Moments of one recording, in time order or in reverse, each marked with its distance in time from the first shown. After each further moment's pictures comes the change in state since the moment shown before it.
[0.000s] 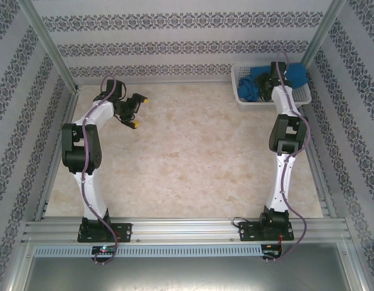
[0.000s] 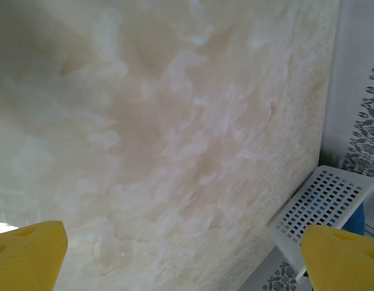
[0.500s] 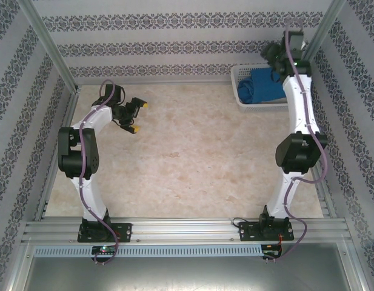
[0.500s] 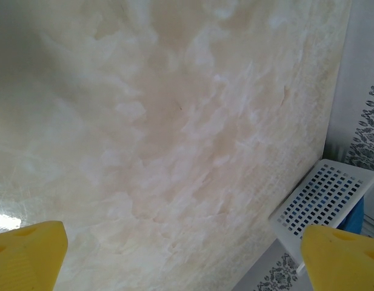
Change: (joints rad) left arm 0.000 -0.079 -0.119 0.043 0.015 -0.010; right arm 0.051 -0.444 0.058 -0.169 0.108 -0.225
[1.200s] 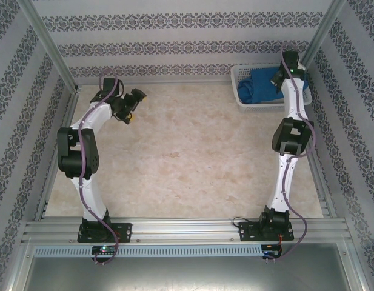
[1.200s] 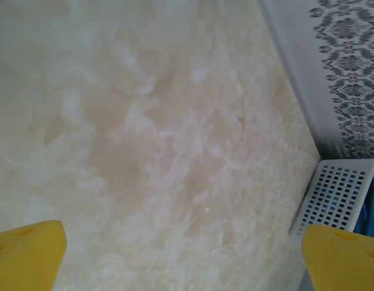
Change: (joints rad) left arm 0.001 0.000 0.091 0.058 -0.121 0.262; right arm -0.111 0.503 0.251 -0.144 0.183 -0.058
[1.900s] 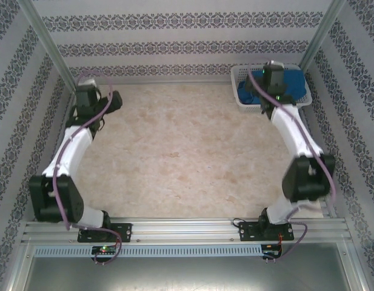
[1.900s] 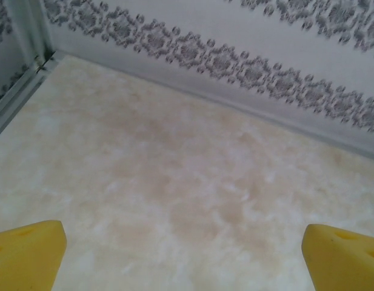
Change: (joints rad) left arm 0.067 -0.592 -0.484 0.237 -0.443 0.623; right arm 0.284 -1.035 -1.247 0.621 0.025 -0.357
